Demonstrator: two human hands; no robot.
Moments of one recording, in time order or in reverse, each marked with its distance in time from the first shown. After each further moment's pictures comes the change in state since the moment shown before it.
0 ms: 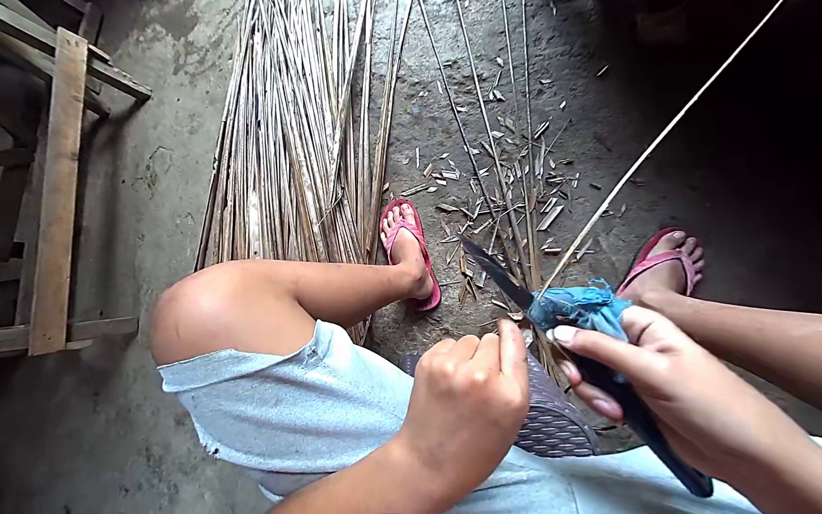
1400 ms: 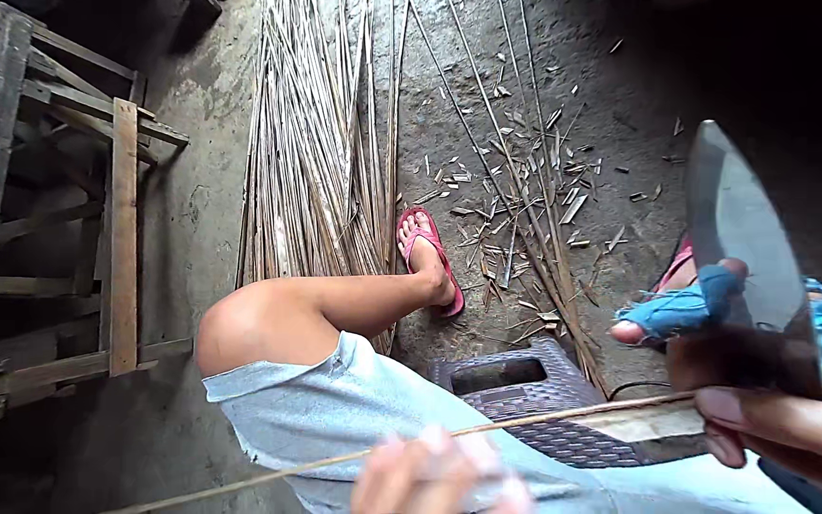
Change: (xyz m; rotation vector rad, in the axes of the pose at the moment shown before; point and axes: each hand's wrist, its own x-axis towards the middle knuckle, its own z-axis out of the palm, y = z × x) left_hand -0.046 0.029 -0.078 -0.327 0.087 -0.246; right_hand -0.017 -0.007 -0.051 -0.037 -0.356 -0.403
